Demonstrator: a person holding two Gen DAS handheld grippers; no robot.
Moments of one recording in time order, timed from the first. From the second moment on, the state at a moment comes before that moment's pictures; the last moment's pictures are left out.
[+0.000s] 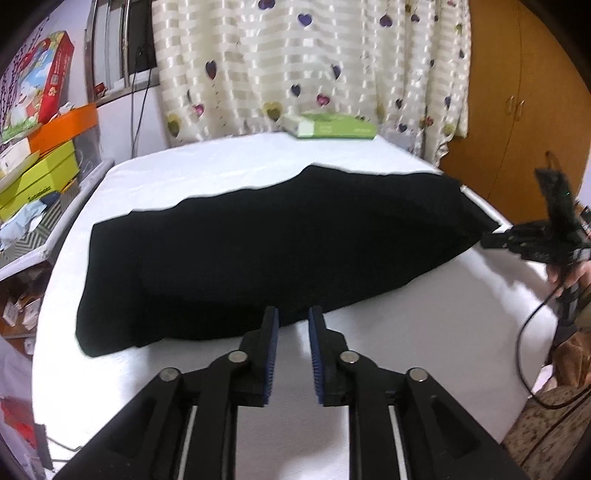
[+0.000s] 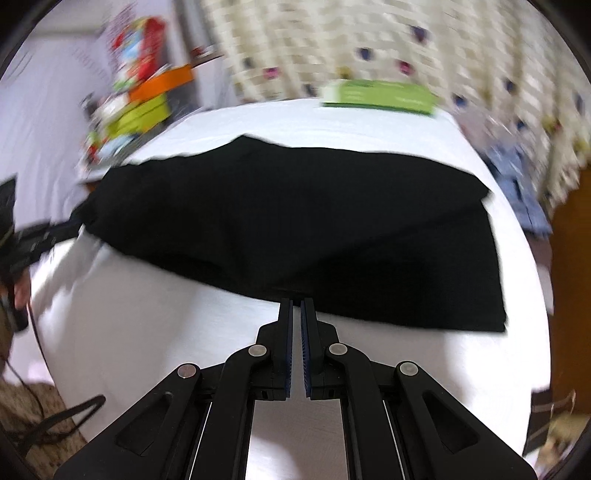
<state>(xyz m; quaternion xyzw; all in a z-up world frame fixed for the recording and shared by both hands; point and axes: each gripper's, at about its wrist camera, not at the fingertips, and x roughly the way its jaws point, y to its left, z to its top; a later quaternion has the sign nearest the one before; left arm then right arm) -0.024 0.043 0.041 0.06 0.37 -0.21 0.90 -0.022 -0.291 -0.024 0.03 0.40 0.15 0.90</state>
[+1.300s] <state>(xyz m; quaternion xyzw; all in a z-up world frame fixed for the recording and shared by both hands) 0.042 -0.228 0.022 0.19 0.39 -0.40 0.81 -0.024 -0.393 -0.013 0.16 0.37 0.09 0.91</state>
